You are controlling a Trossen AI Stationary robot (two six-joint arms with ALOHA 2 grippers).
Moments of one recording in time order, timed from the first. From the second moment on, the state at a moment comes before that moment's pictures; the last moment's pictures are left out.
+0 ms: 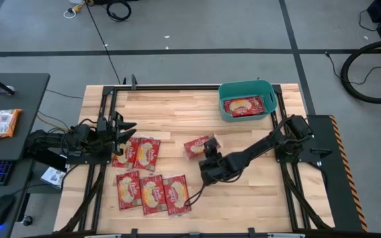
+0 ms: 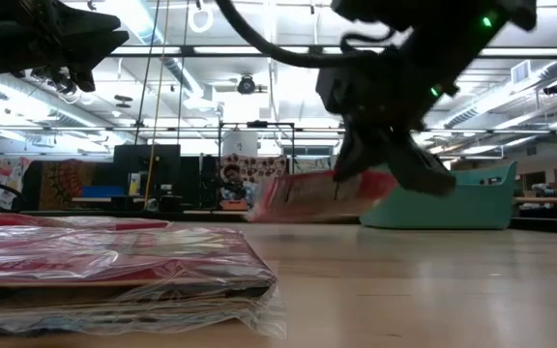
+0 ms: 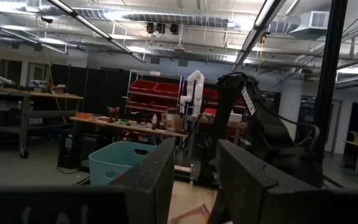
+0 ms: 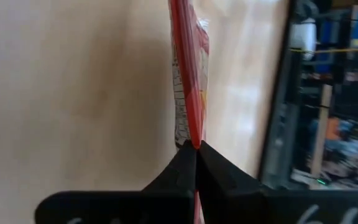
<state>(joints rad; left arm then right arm) -0.08 0.01 0.01 0.37 -0.30 -0.07 0.37 1.91 1.17 -0.53 0.88 -0.19</state>
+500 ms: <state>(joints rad) -0.08 0.01 0.01 0.37 -0.30 -0.07 0.33 1.86 1.31 -1.05 1.11 0.11</state>
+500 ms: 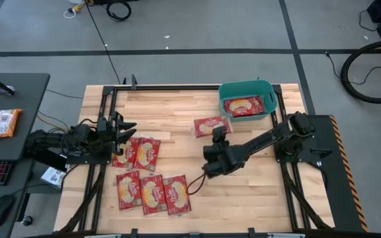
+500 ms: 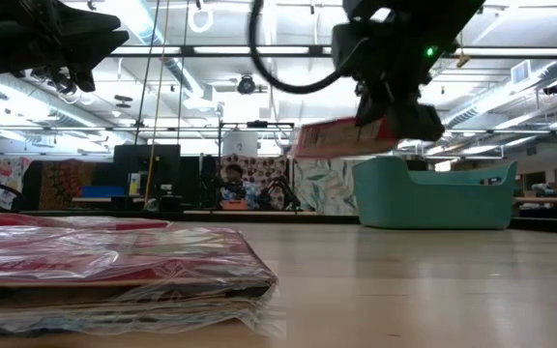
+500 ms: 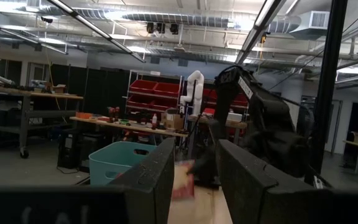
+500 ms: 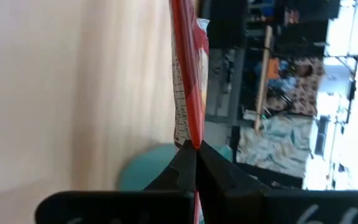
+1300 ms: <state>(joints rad) -0.08 0.01 0.01 0.37 -0.30 -0.07 0.24 1.42 0.92 -1.42 1.20 0.47</state>
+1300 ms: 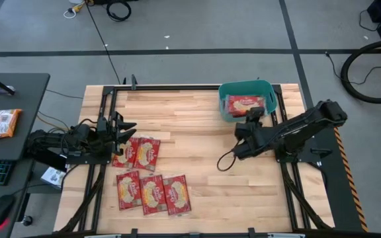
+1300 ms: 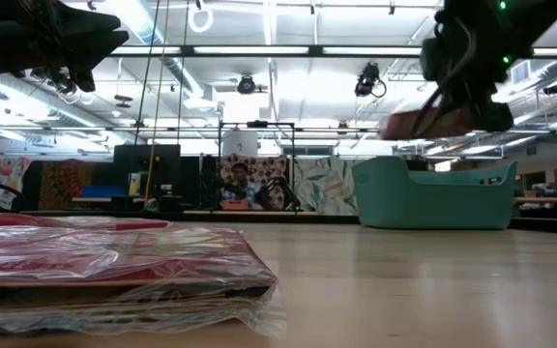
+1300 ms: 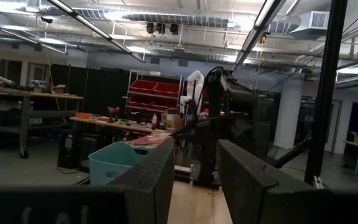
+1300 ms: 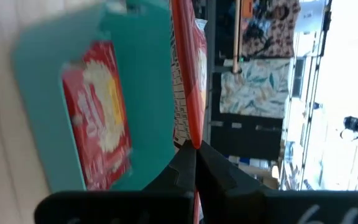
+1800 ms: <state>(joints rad) -0.08 0.01 0.01 0.37 -0.30 -0.07 0.06 1.26 0.74 -0.92 1.09 -0.13</state>
